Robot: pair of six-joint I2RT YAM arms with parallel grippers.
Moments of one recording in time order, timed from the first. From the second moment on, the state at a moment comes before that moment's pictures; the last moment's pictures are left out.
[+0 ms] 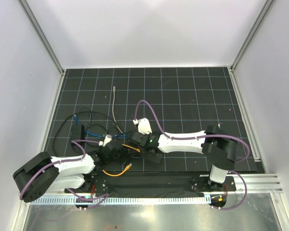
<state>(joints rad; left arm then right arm) -0.88 1.14 0.17 0.24 -0.12 -1.73 1.19 1.76 1.10 -0.53 0.54 0.78</state>
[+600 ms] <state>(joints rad) -0.84 1.19 0.24 0.15 -0.11 -1.65 1.23 1.80 1.11 -0.45 0.59 0.63</state>
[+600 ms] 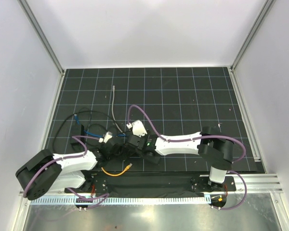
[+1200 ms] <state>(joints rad) -0.84 1.14 0.22 0.14 -0.11 -1.65 1.24 1.77 1.13 -0.54 0.46 0.77</state>
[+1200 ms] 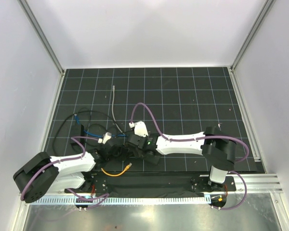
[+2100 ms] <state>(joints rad) -0.84 1.13 0.21 0.16 -0.11 -1.65 1.29 1.76 1.08 -0.51 0.56 0.85</state>
